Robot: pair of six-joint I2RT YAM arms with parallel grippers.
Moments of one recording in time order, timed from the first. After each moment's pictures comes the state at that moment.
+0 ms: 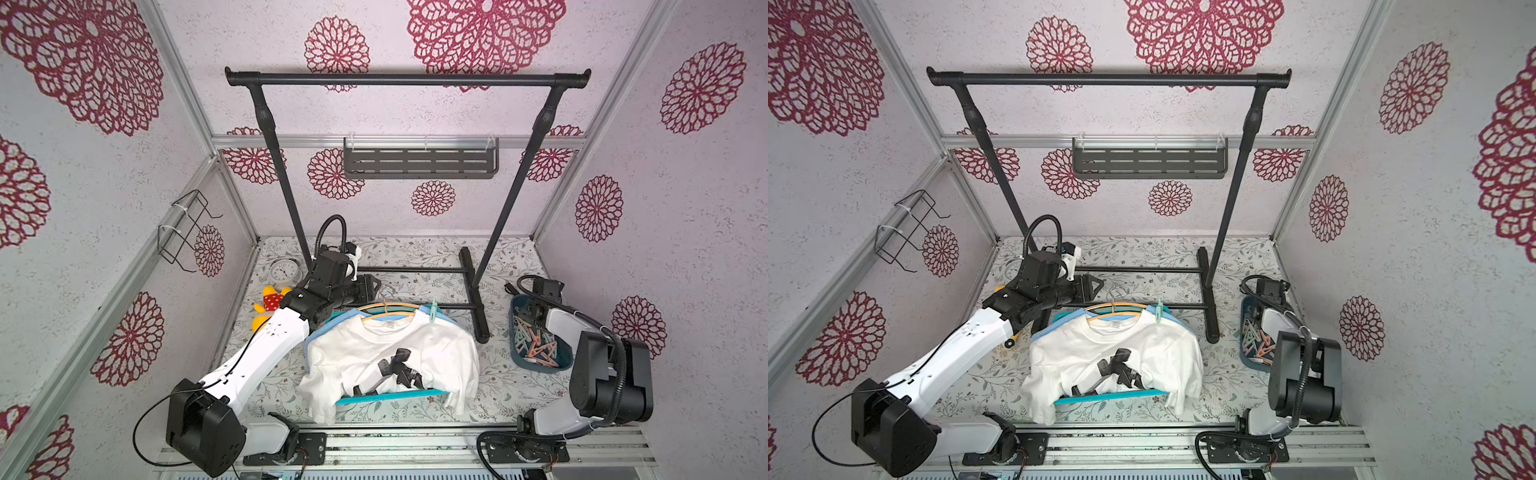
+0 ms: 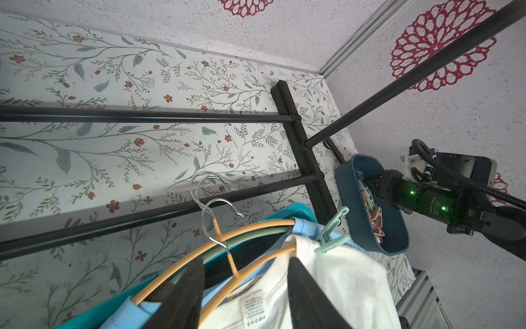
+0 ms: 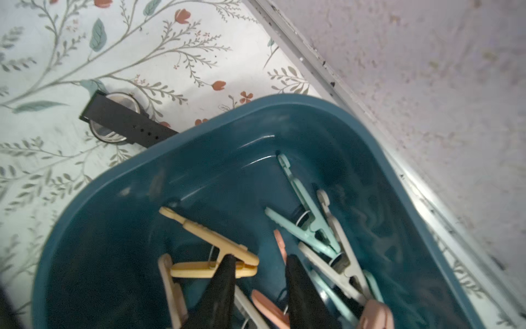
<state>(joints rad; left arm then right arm) -0.48 1.34 1.14 -0.41 0.18 -0.46 -0.19 1.52 0.82 -0.27 0.30 0.39</state>
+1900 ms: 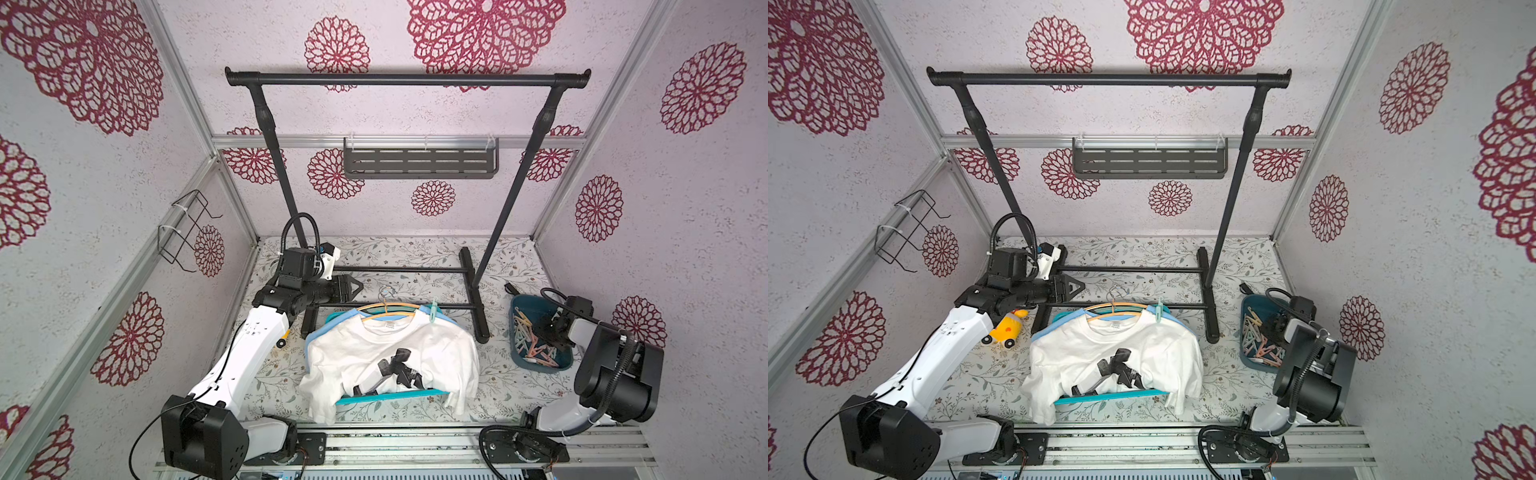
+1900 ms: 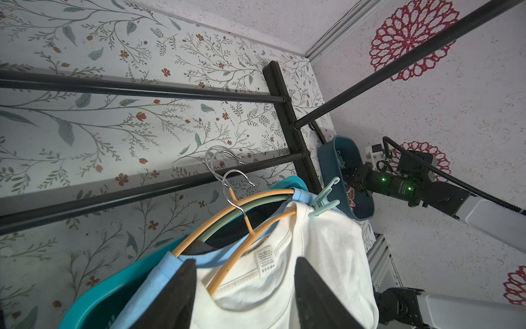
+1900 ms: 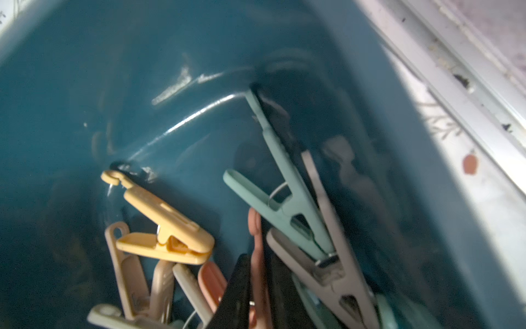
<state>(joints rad) -0.24 1.31 1.15 -0.55 0.52 -0.34 -0.45 1.60 0.78 -0.25 -0.13 0.28</state>
